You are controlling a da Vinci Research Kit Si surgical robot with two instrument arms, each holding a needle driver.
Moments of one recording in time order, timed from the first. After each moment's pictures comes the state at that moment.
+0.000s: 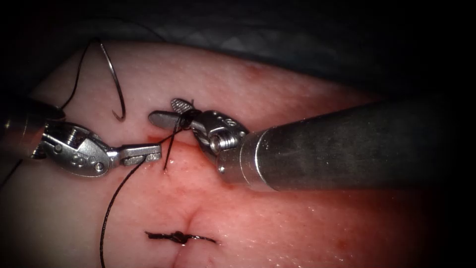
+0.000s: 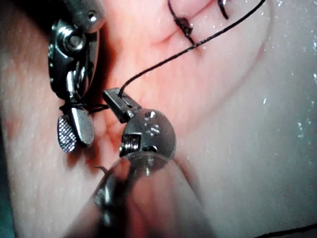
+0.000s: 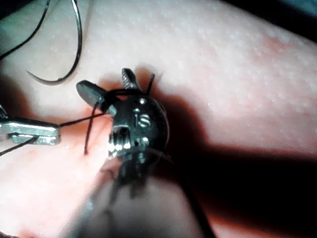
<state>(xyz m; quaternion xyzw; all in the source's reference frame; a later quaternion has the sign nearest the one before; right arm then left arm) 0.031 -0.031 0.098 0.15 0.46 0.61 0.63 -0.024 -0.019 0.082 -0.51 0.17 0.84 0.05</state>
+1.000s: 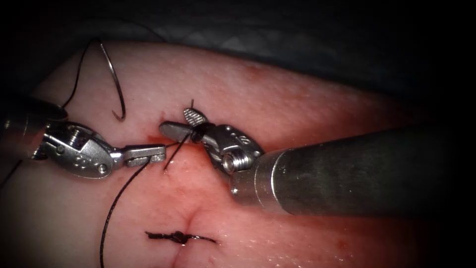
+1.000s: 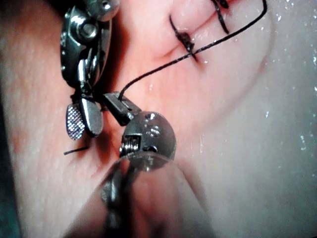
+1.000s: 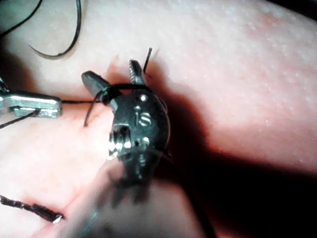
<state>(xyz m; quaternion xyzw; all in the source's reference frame) 0.028 -0.033 0.096 0.07 0.42 0.65 0.62 -0.025 -0.019 0.081 -0.50 0.19 0.85 0.04</state>
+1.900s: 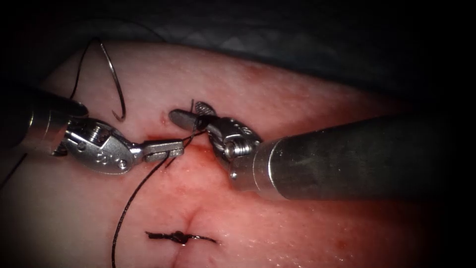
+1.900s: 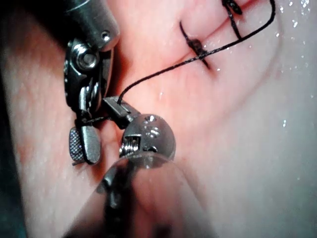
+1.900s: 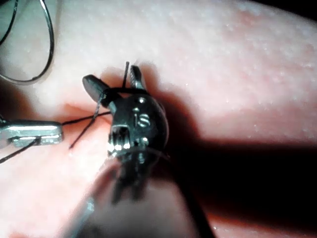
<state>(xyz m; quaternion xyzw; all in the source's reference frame) 0.026 -0.032 0.101 0.06 0.36 0.73 0.58 -0.027 -0.019 0.082 -0.49 0.20 0.85 0.02</state>
